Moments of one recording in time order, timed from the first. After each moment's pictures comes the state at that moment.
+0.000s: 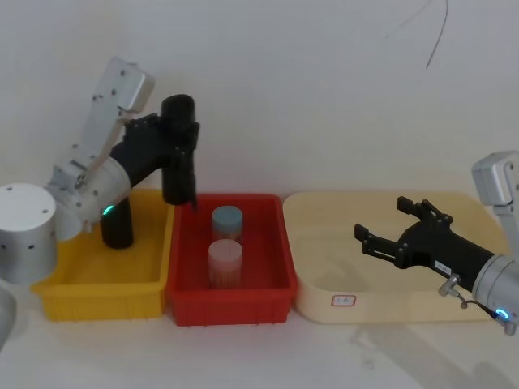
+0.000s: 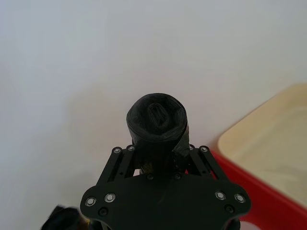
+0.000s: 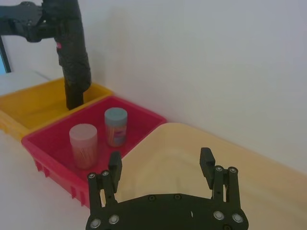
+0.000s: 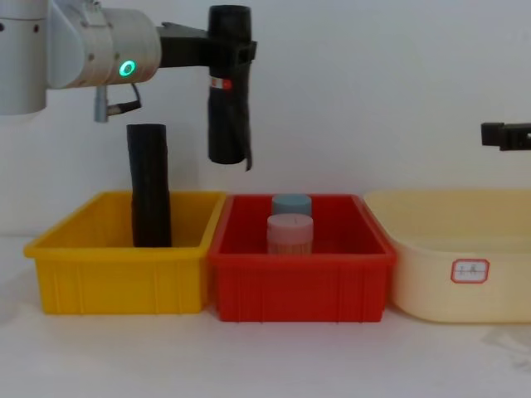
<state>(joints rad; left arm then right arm) -0.75 0.20 0.43 -1.25 -0.20 0.15 -0.31 0.27 0.56 -0.20 -1.67 0.41 0.26 0.41</state>
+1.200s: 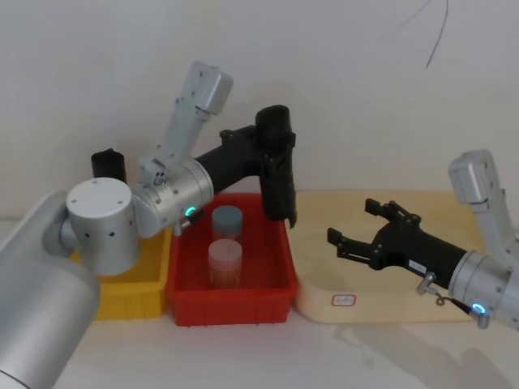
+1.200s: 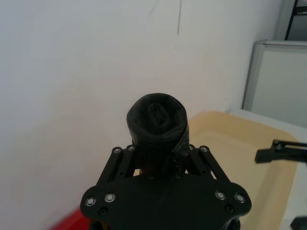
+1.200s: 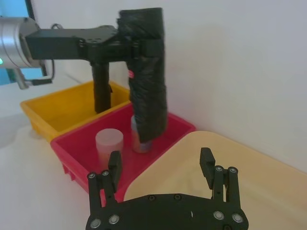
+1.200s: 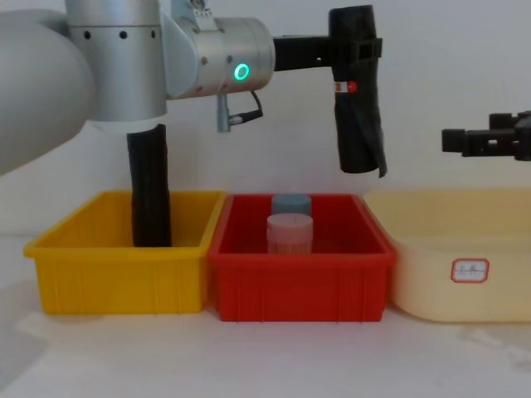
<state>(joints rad) -0.85 0.03 0.48 -1.04 -0.33 0.09 -0.49 0.37 0.55 -0.28 -1.55 0.46 0.21 0.51</state>
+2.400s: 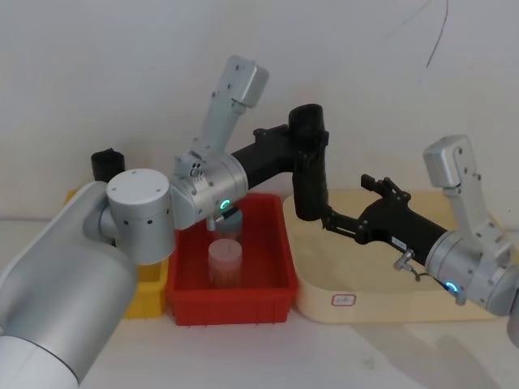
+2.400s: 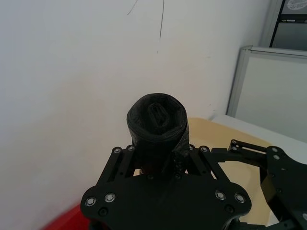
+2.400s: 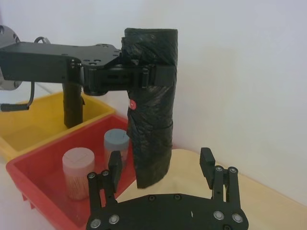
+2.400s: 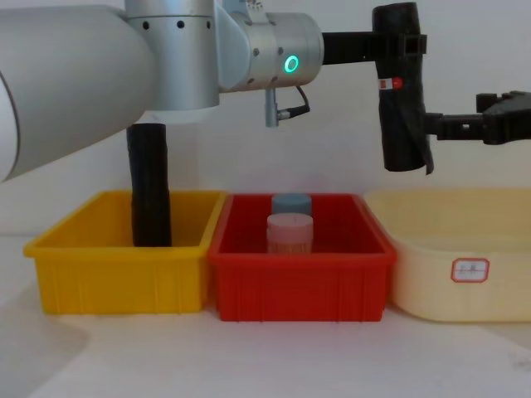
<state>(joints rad) -0.91 -0.05 0.52 -0.94 -0.38 0.10 -0.49 0.44 0.48 -0.33 -1.48 0.37 0.14 0.39</state>
